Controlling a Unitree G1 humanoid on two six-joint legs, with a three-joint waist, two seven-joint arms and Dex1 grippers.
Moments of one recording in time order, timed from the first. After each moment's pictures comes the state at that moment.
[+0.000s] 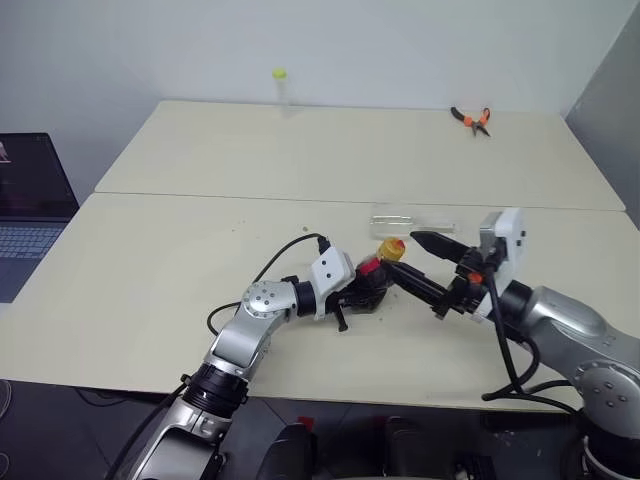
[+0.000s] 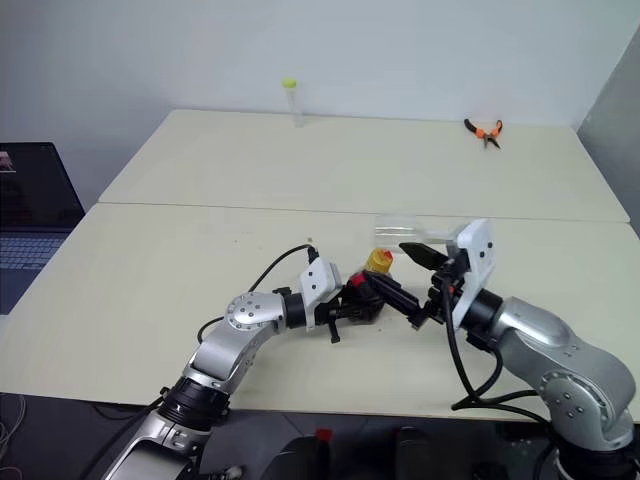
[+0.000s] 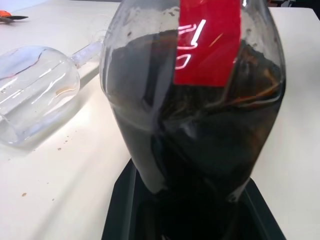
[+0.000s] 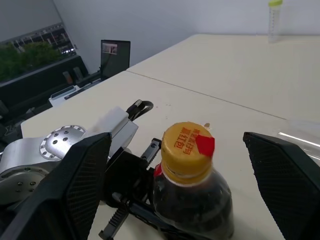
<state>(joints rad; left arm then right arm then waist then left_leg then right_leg) -0.41 0.31 -0.30 0.04 -0.17 0.18 -0.88 -0.23 -0.50 -0.12 -0.72 0.93 0.88 0.29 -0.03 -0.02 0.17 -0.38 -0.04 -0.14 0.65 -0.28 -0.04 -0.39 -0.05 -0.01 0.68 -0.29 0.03</state>
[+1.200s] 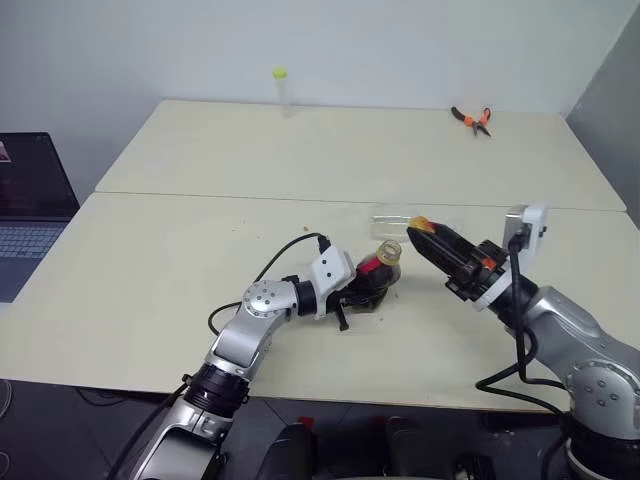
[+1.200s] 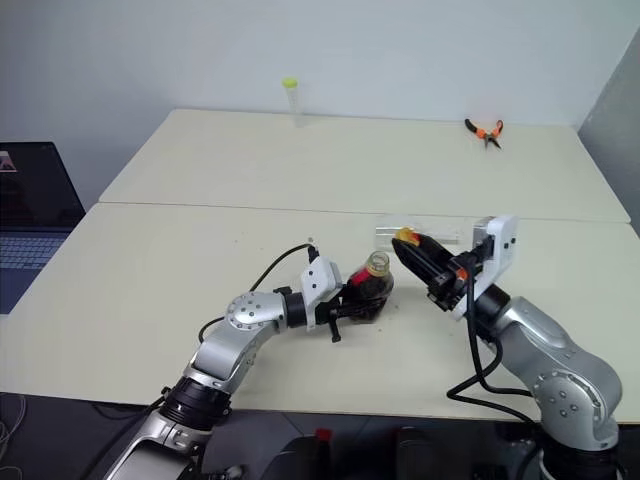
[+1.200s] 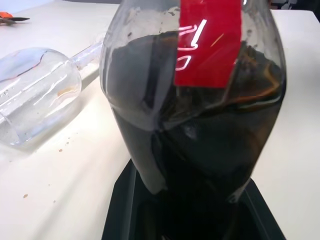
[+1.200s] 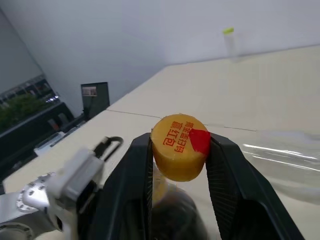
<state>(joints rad) -0.41 0.29 -0.29 0.04 -0.18 0.18 -0.86 -0.12 -0.46 -0.24 -0.68 0.94 0.77 0.24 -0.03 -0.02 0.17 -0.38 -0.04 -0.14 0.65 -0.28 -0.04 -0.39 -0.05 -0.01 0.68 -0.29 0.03</state>
